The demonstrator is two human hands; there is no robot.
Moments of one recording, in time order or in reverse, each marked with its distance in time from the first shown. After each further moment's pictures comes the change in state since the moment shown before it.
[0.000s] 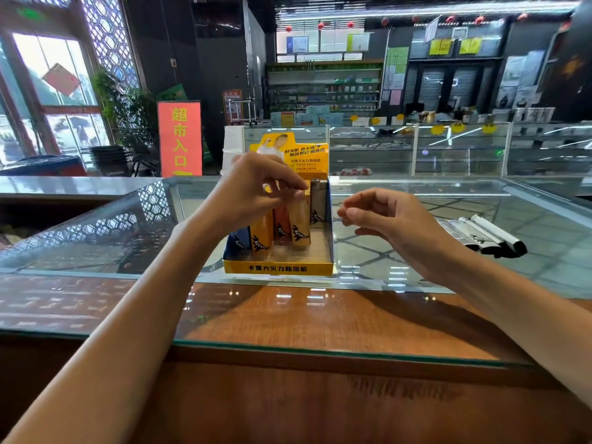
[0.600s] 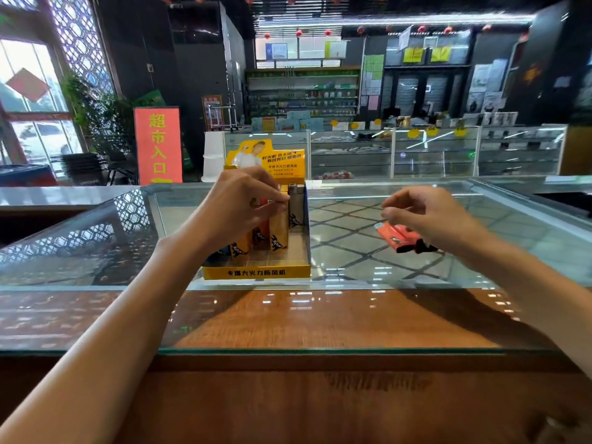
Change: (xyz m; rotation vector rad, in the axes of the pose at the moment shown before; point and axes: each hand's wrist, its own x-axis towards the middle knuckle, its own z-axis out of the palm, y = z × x) left_hand -0.004 0.003 0.012 0.348 0.016 0.103; right_hand -0.016 -0.004 -0.062 -0.524 0.173 0.064
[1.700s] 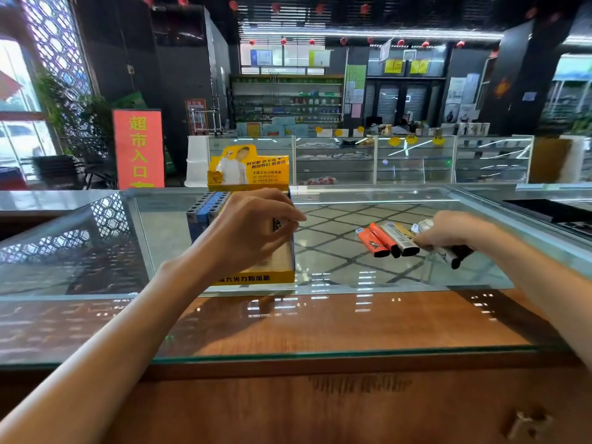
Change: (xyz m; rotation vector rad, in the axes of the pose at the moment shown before) left_hand -0.007 0.038 0.009 -0.142 -0.006 0.181; right_hand 0.034 0.049 -0.042 -0.743 -0.206 0.567
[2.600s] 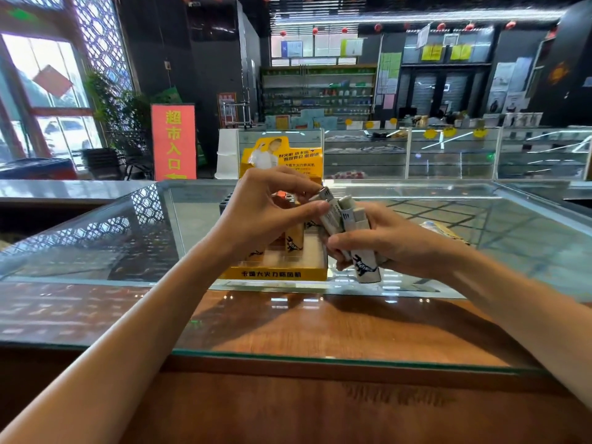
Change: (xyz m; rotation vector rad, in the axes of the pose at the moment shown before) left_hand -0.001 -0.006 -0.011 -0.475 0.136 -0.347; right_hand -0.064 -0.102 0.032 1.037 -0.570 -1.032
